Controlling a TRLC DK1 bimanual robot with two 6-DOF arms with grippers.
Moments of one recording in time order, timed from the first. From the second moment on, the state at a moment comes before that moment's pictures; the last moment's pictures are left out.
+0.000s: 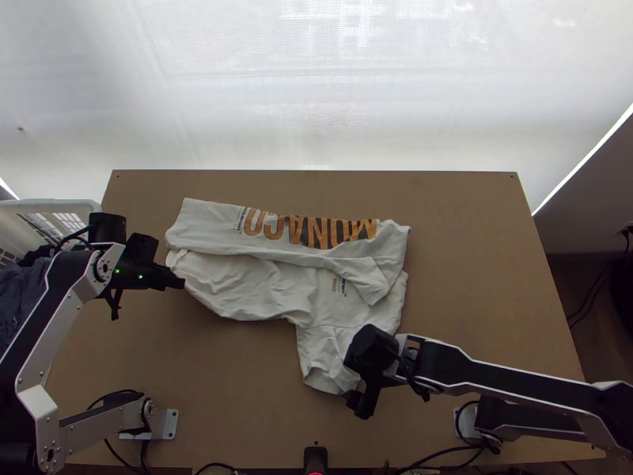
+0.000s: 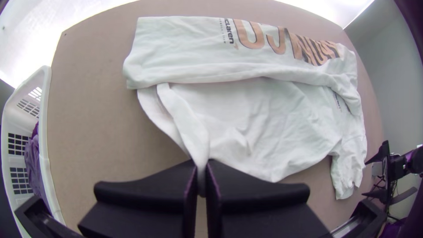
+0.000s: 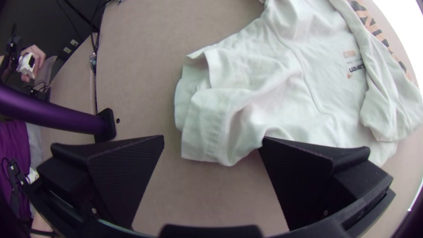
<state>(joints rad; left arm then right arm) 0.09 1.27 1.00 -0.85 0.21 0.25 1.18 1.26 0.72 -0.53 -0.15 0.05</state>
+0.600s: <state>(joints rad) 0.10 1.27 1.03 -0.87 0.21 0.25 1.20 1.39 0.69 -0.42 -0.10 0.06</state>
